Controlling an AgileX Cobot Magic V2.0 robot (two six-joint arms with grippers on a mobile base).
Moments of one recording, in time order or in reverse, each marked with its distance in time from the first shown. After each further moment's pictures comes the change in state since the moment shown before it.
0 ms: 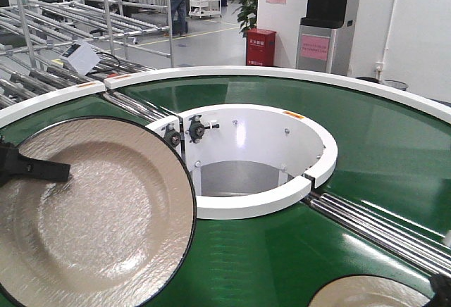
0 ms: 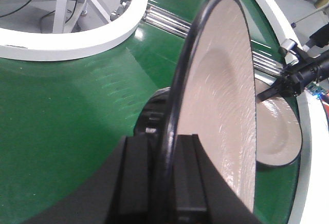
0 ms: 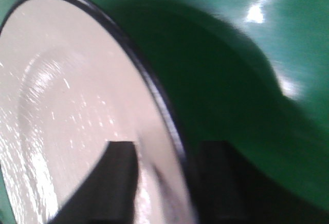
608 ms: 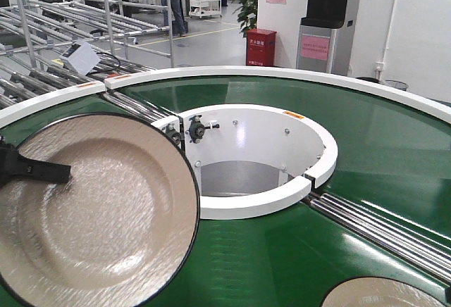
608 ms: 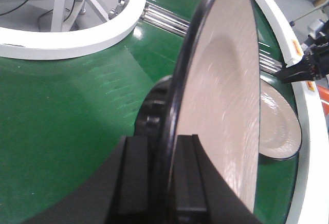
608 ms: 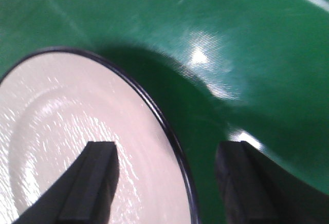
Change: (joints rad) left arm 0.000 0.000 0.000 0.000 0.006 0.005; right arm -0.086 -0.153 0.000 -0.112 -0.104 0.174
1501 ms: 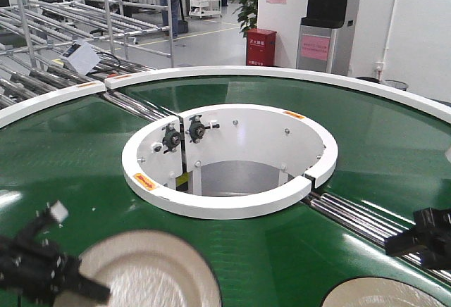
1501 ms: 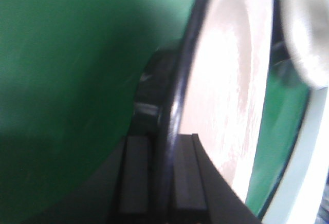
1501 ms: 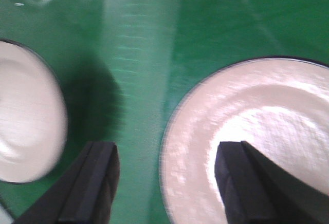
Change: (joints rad) left arm -0.082 0.327 0.215 0.012 -0.040 0.099; right arm 0.277 -0.446 0.074 0.090 0.029 0.103
